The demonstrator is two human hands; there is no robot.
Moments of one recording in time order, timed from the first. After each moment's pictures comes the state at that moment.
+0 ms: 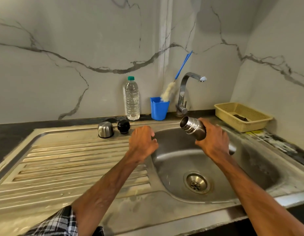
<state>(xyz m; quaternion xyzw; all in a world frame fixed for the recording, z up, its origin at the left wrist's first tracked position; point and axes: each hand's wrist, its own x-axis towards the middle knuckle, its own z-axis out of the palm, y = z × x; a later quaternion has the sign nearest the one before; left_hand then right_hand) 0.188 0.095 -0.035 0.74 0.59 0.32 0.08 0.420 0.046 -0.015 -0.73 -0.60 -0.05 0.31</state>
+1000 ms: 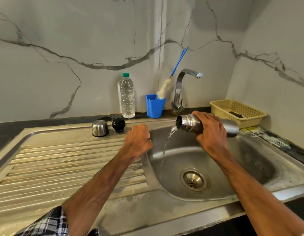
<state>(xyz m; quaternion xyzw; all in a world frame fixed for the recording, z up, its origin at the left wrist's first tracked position) 0.183 0.110 -0.037 0.76 0.58 0.26 0.11 0.428 0.054 -0.017 -0.68 -0.64 -0.14 0.33</state>
